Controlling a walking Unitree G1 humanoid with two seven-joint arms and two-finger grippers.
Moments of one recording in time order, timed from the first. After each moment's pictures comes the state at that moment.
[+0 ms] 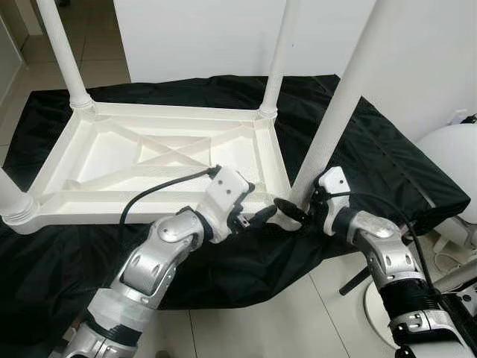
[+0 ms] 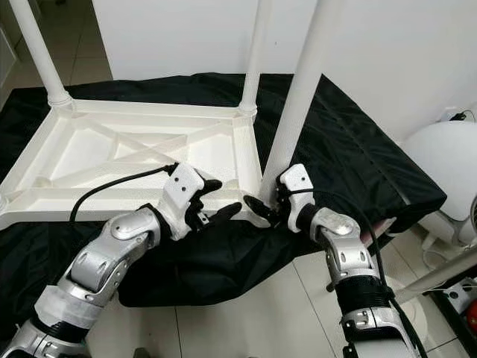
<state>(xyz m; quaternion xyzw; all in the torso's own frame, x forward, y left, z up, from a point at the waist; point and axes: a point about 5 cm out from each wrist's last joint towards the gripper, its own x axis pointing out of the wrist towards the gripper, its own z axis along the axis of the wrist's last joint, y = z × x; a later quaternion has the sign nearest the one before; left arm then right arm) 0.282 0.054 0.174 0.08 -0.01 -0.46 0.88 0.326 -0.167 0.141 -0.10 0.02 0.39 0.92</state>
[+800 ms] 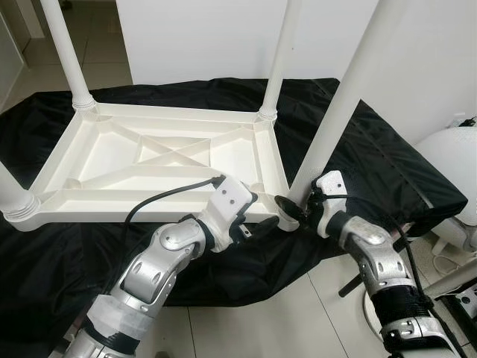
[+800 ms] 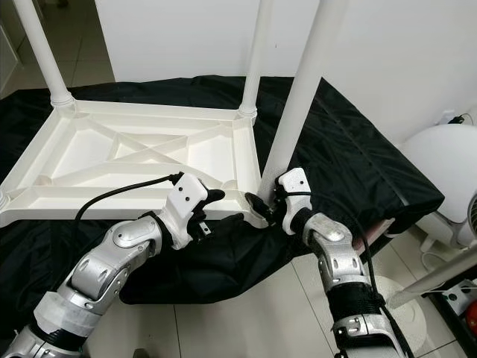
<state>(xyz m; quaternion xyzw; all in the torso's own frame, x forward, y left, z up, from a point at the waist) 0.277 0.051 0.168 0.08 0.00 -0.47 0.88 0.323 -0.160 0.136 -0.06 0.01 0.28 0.96</state>
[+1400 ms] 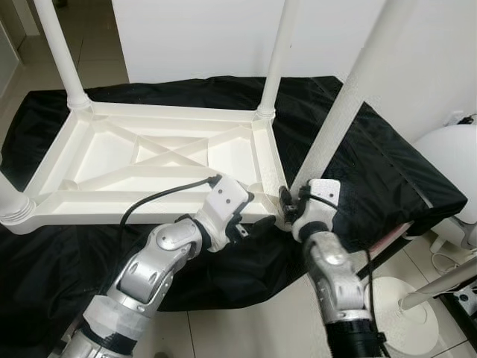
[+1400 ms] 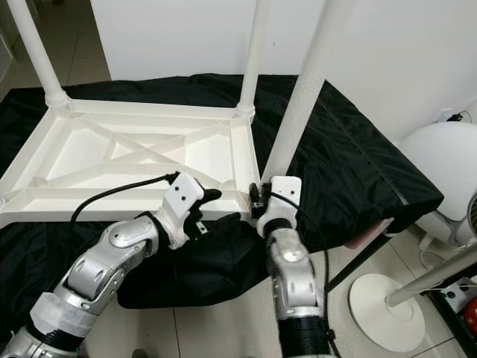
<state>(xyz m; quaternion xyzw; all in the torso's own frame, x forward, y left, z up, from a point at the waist) 0.277 0.053 0.170 0.07 -0.01 -0.47 0.88 0.301 -0.121 0.140 0.05 -0.02 0.00 1.00</state>
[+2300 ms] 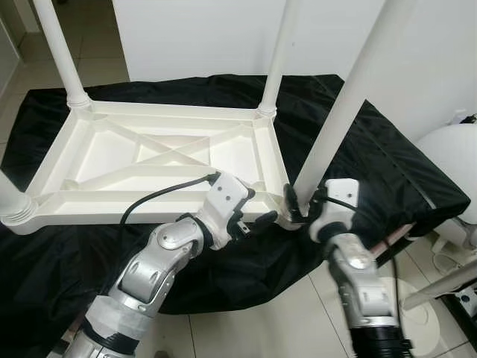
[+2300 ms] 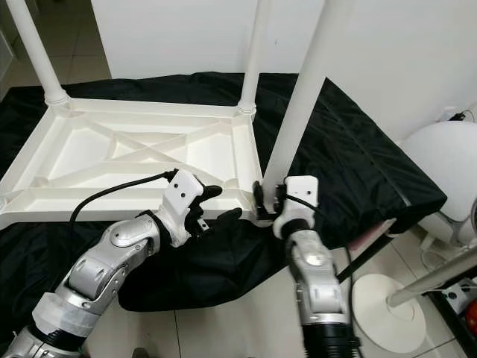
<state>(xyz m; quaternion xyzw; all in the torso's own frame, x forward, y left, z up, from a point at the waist) 0.278 0.057 0.170 0.07 -0.01 -0.46 0.88 0.295 -0.162 0.148 0.00 -0.05 0.09 0.99</state>
